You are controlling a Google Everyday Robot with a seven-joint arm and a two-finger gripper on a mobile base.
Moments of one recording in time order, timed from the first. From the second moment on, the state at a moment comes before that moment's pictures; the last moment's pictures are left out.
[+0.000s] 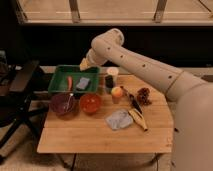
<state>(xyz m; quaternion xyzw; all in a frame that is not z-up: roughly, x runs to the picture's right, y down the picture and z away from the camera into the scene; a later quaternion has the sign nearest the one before) -0.072 -0.142 0.782 -0.18 -0.10 0.60 0.78</state>
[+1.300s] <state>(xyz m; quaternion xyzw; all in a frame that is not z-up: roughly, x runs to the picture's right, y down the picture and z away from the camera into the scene) -0.137 -0.150 0.869 -0.21 -0.10 0.55 0.80</state>
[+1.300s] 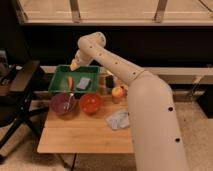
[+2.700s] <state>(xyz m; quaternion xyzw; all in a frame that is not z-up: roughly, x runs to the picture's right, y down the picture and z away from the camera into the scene) -0.202 -0.105 0.959 -0.18 -0.04 0.53 0.83</state>
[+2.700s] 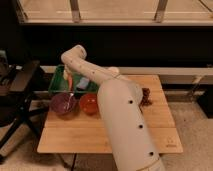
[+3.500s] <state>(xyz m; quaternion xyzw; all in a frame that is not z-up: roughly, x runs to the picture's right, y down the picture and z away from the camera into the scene) -0.225 -0.099 0.970 -0.25 -0.08 0.56 0.79</state>
